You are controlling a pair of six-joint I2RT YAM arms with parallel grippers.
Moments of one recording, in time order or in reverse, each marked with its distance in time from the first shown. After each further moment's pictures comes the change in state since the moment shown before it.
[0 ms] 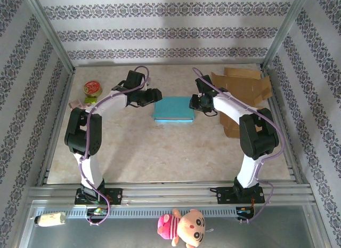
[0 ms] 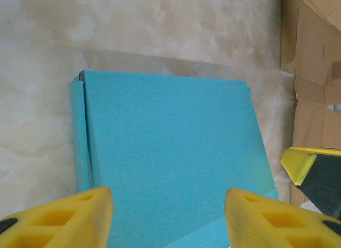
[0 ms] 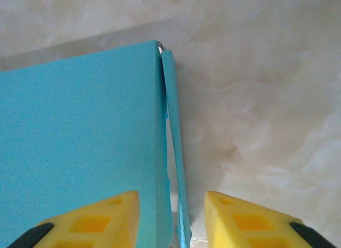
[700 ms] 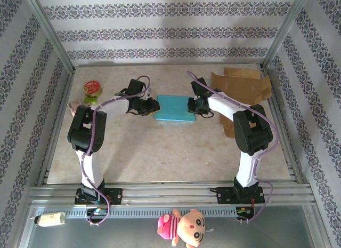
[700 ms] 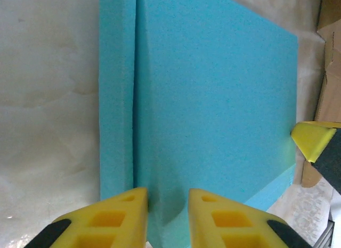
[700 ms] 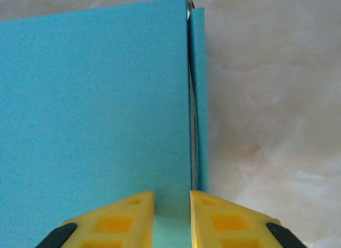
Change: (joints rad) left arm 0.000 0.056 -0.104 0.060 0.095 -0.038; right arm 0.031 0.080 0.020 -0.004 -0.008 -0.020
